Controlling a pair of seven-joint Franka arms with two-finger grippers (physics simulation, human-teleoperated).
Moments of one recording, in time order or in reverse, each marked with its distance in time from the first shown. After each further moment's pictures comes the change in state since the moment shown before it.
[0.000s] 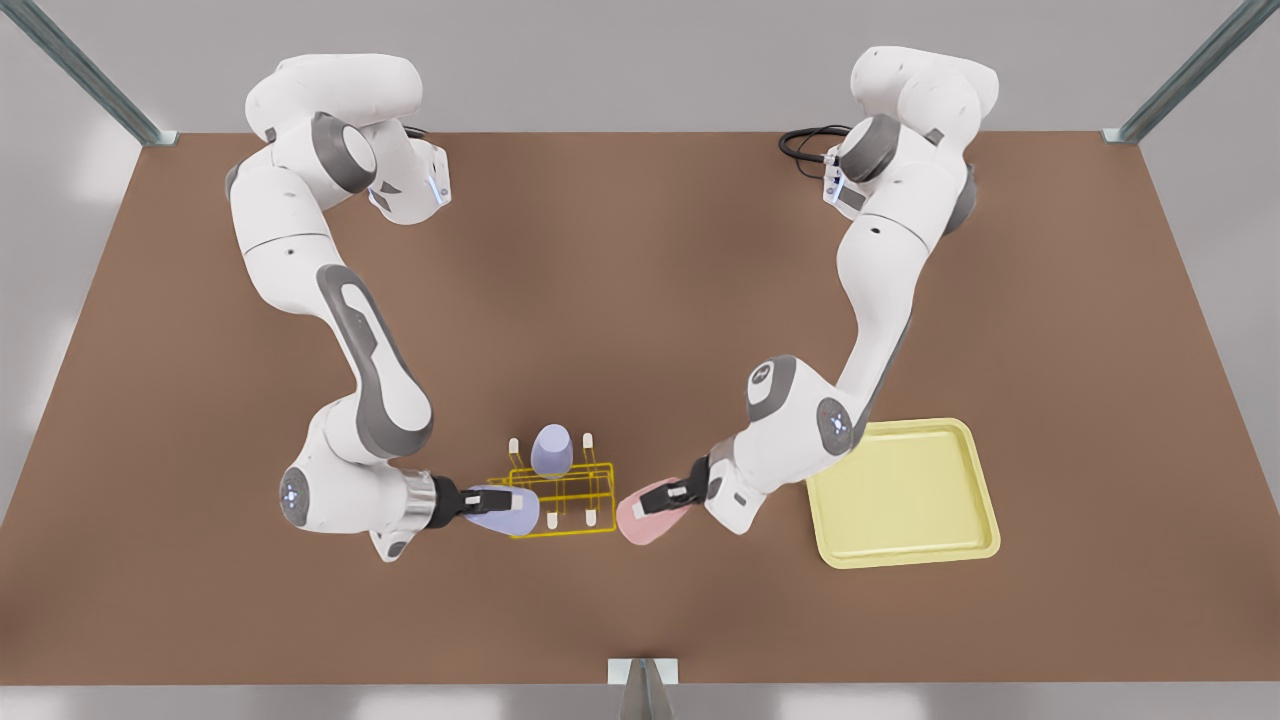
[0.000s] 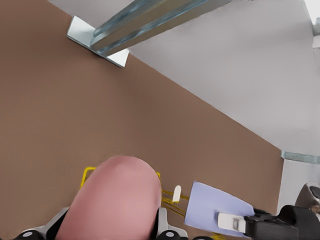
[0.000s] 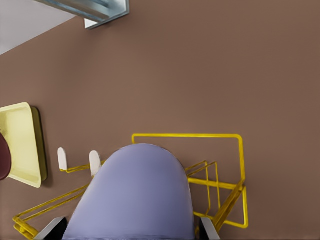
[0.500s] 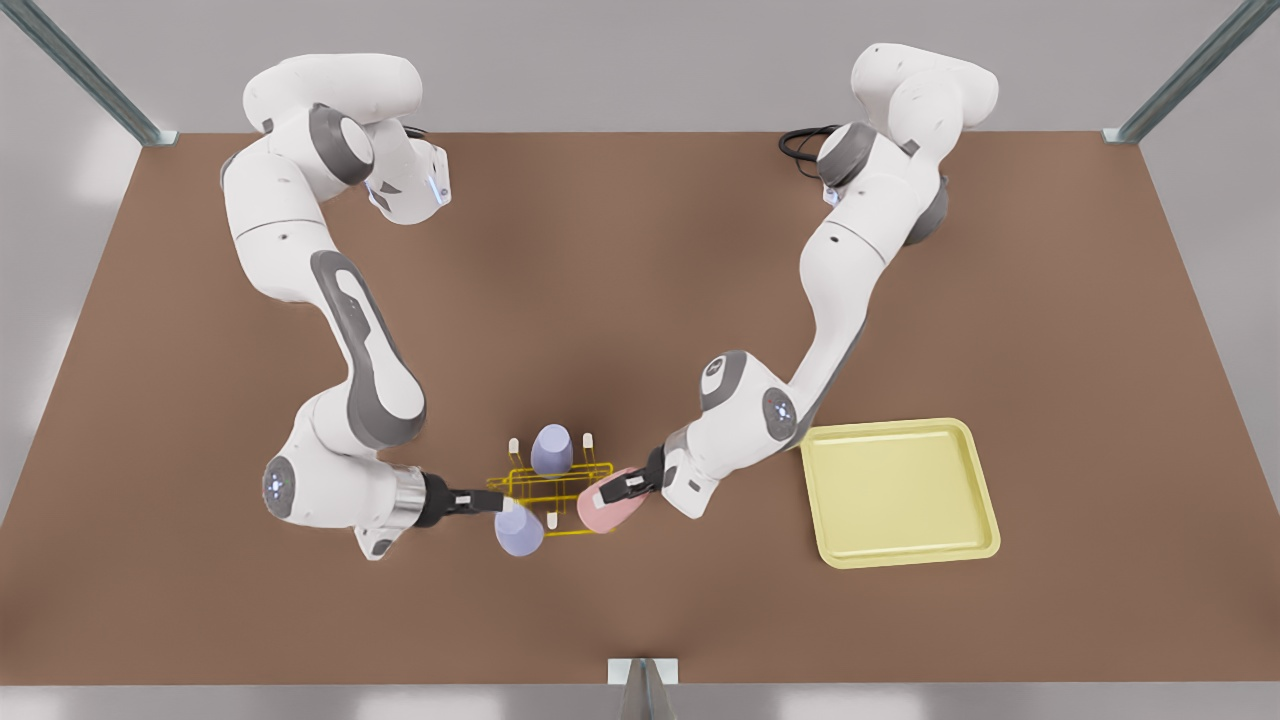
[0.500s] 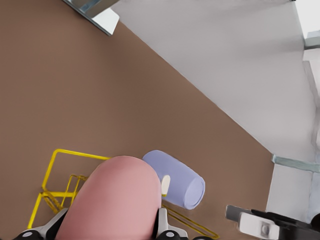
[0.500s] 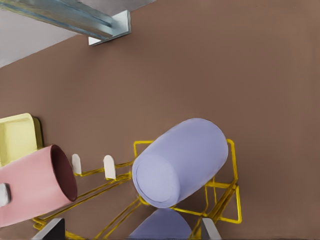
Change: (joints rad) left arm -0.089 0.084 0.001 0.018 -0.001 0.138 -0.085; right arm -0.016 -0.078 -0.008 0.003 -0.107 -0.022 0.049
